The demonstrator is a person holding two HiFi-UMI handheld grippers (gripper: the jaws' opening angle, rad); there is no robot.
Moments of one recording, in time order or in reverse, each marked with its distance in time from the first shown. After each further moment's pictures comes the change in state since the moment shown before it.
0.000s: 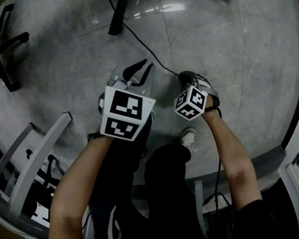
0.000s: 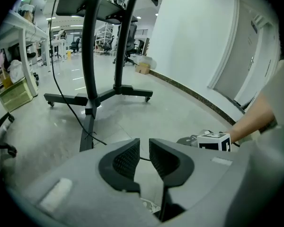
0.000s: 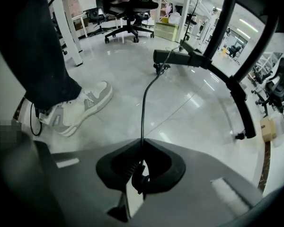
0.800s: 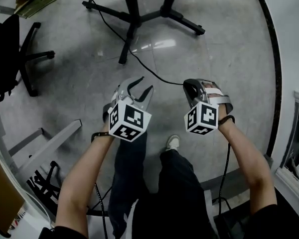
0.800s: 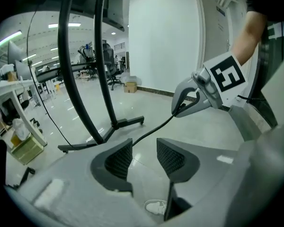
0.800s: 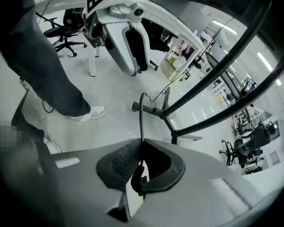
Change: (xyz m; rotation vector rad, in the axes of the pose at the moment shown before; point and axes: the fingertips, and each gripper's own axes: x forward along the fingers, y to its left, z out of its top) left arm -0.142 -0.060 0.118 0.304 -0.109 0.032; right arm -0.315 -0.105 0.087 -0.384 -0.111 -0.261
